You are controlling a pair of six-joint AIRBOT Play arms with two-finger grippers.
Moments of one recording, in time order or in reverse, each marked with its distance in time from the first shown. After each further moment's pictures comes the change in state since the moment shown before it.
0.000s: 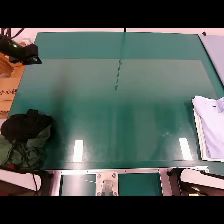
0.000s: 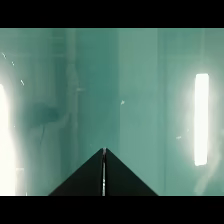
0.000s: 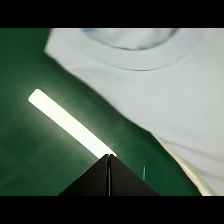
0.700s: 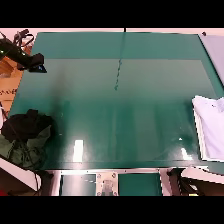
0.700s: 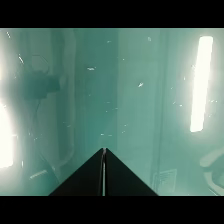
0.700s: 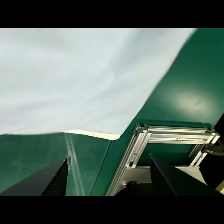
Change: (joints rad) left arm 0.016 -0.214 0.158 0.018 -0.102 0.000; right arm -0.356 -0.029 -0.163 -0.209 0.225 0.161
